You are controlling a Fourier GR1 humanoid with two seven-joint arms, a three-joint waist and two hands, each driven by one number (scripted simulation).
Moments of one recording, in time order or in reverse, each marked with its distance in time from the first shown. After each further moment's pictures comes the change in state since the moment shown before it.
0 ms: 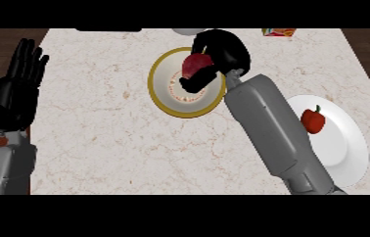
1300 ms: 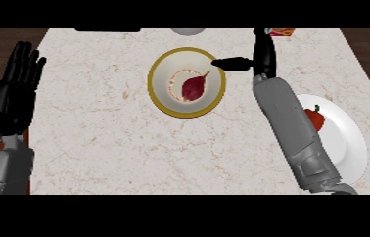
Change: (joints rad) left arm 0.025 -0.002 0.007 -0.028 0.001 -0.005 0.001; right arm 0.012 -0.039 -0.298 0.390 -0.410 -0.633 -0.466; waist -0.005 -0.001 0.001
